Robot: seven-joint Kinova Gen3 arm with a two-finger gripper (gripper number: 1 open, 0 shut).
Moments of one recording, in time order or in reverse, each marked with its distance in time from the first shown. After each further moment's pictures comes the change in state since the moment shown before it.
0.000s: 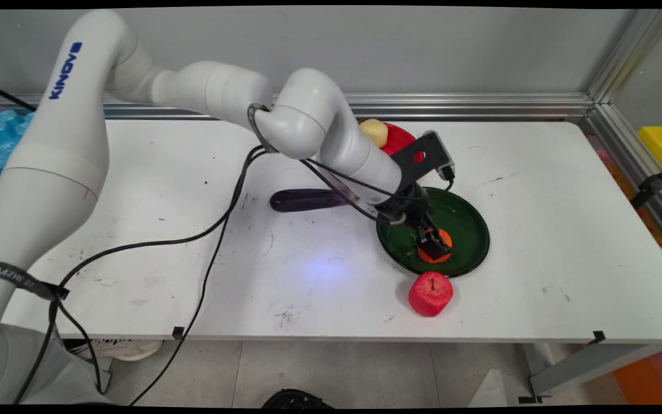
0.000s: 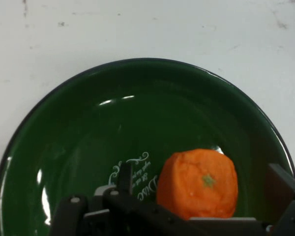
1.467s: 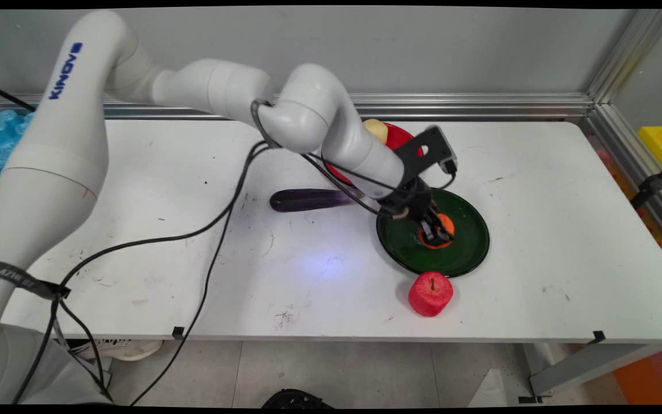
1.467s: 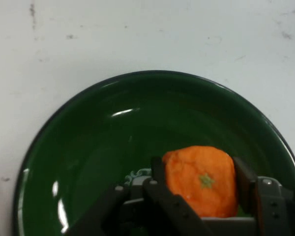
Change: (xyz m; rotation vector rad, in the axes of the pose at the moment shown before) arm 0.007 -0.009 -0.004 0.000 0.014 0.010
